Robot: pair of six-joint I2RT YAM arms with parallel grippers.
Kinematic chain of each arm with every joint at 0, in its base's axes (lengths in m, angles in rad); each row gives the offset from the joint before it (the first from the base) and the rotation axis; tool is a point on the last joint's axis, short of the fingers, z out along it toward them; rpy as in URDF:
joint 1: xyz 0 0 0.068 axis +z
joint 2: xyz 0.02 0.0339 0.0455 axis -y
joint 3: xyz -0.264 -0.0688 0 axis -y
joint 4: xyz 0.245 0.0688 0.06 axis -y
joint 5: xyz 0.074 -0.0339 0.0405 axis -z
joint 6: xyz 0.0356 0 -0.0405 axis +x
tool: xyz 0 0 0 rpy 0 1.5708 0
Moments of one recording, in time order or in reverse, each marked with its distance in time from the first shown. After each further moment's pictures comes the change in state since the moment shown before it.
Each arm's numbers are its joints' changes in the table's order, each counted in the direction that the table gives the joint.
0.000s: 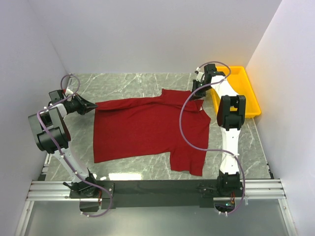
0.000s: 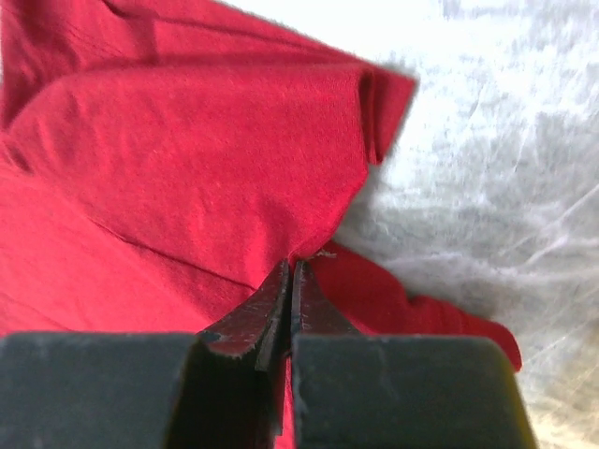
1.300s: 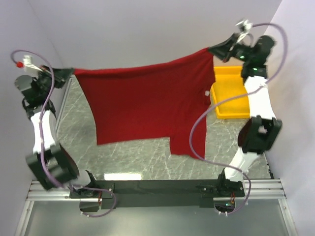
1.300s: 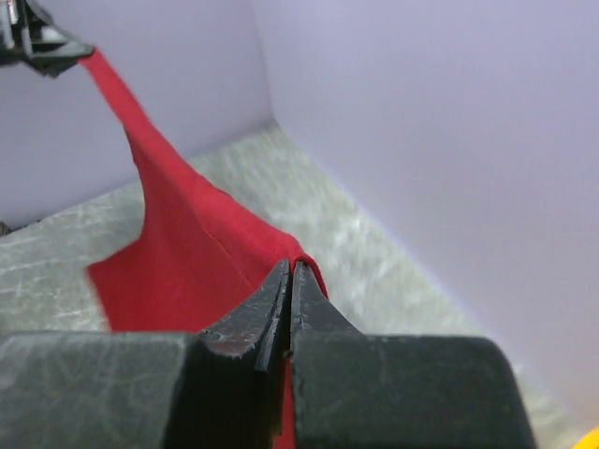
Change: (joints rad) left arm 0.078 0.485 -0.010 0.460 -0.064 -0.443; right arm -0.209 0.580 -0.282 1.095 -0.742 0.246
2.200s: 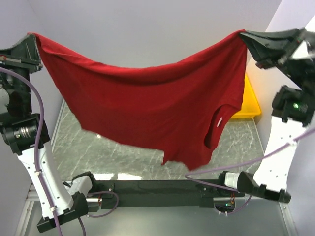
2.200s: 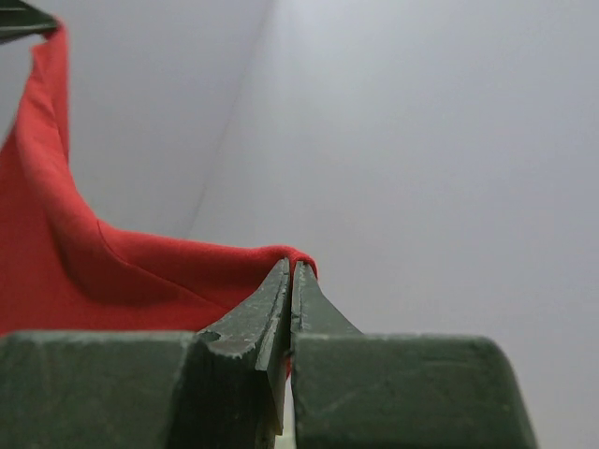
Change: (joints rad) left arm -0.122 0.418 0.507 -0.410 -0.591 0.185; right arm -0.132 0.575 0.138 0.134 0.104 0.170
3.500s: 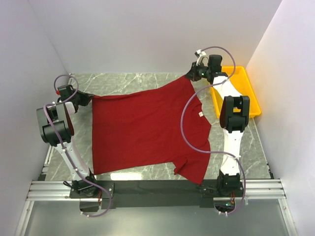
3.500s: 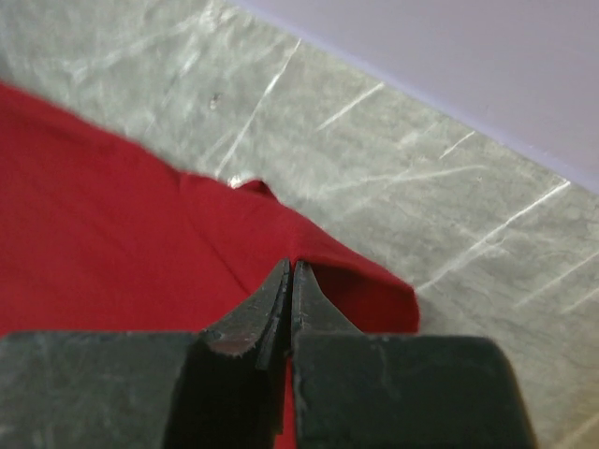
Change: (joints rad) left arm -0.056 -1.020 -0.459 0.319 0.142 -0.268; right arm 0.332 -1.042 -0.002 -0.498 0.402 -0.510
